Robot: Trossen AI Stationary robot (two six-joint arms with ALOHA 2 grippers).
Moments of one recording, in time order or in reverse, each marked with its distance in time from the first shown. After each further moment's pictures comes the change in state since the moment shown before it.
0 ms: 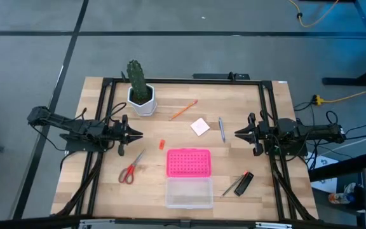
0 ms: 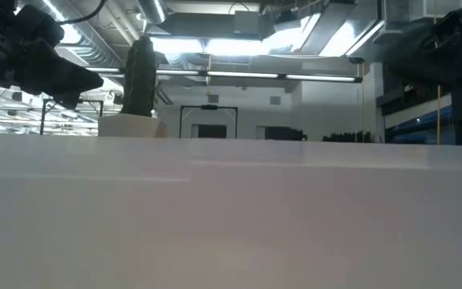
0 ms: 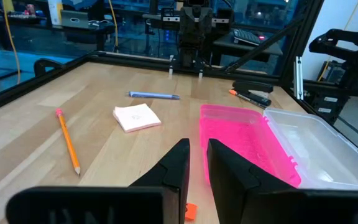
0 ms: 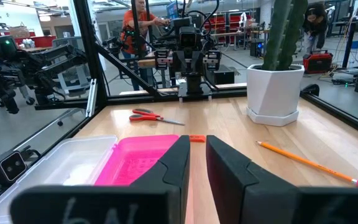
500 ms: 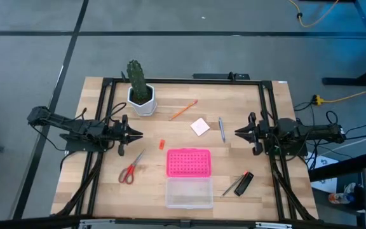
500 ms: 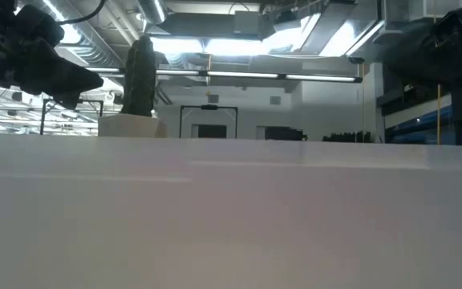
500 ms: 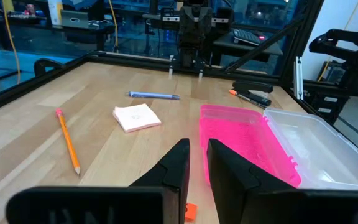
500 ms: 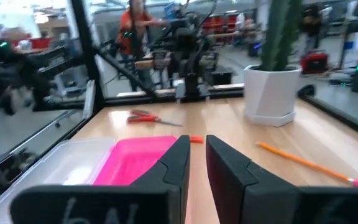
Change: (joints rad) left arm 0.000 0.000 0.000 0.000 0.000 0.000; right arm 0.000 0.000 0.000 0.023 0.042 0.016
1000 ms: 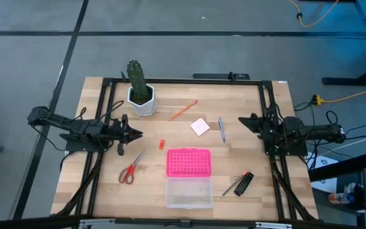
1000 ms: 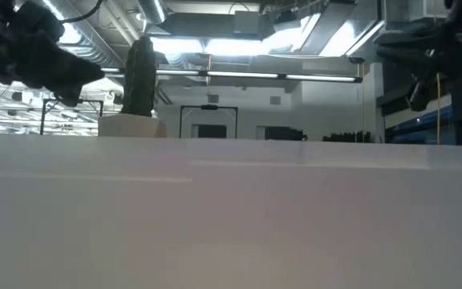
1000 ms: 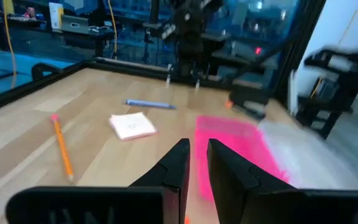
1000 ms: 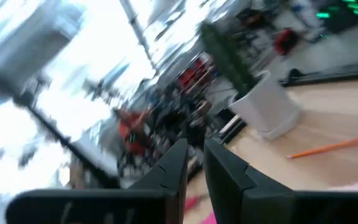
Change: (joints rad) left arm 0.000 0.000 0.000 0.066 -0.003 -0.055; right arm 0.000 0.000 0.001 0.182 0.262 0.719
